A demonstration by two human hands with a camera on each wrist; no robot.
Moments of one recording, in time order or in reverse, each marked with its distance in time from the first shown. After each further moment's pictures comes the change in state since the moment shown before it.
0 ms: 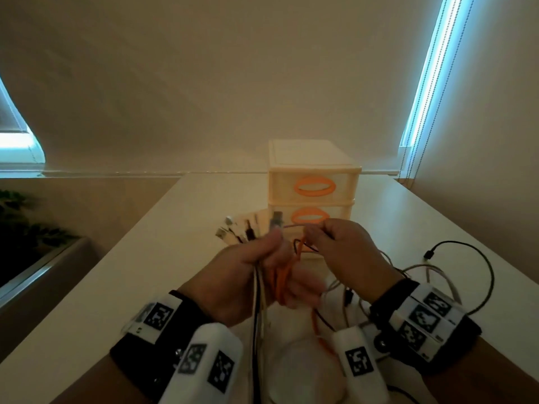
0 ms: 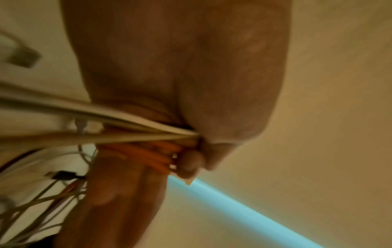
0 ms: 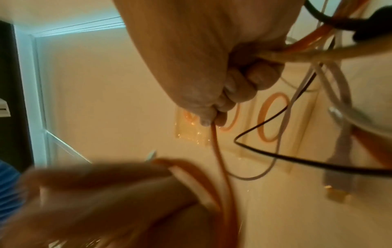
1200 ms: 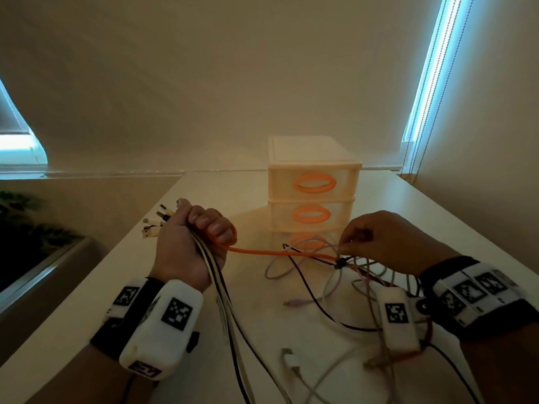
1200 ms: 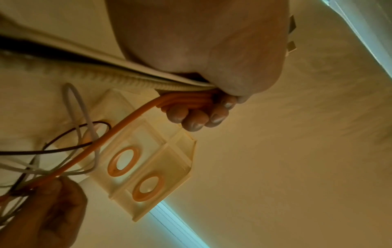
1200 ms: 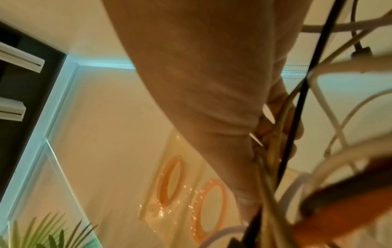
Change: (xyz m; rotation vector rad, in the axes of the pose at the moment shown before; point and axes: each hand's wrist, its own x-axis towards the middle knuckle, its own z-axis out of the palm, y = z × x) left_hand -0.004 0.027 -0.048 -0.483 0.617 0.464; right_hand 0.017 0.044 -0.062 -0.263 -0.294 -0.069
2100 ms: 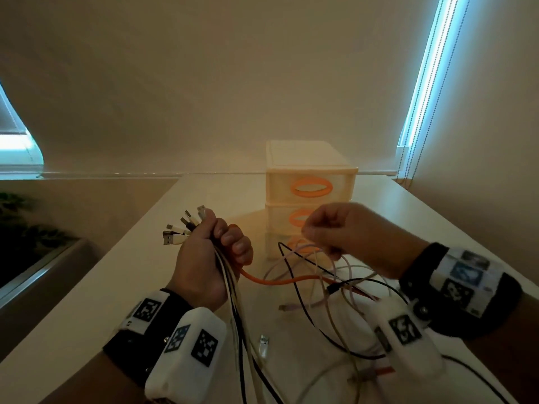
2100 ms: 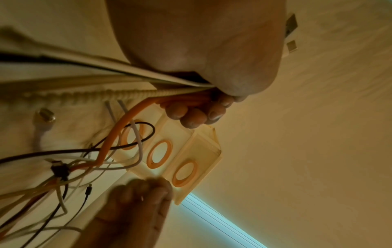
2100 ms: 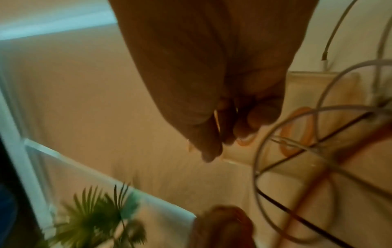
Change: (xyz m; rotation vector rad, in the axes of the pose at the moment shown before) left_hand -0.011 -0.027 0.007 0.159 0.020 -0.054; right_hand -0.002 -0.062 0.003 0.566 -0.096 0.043
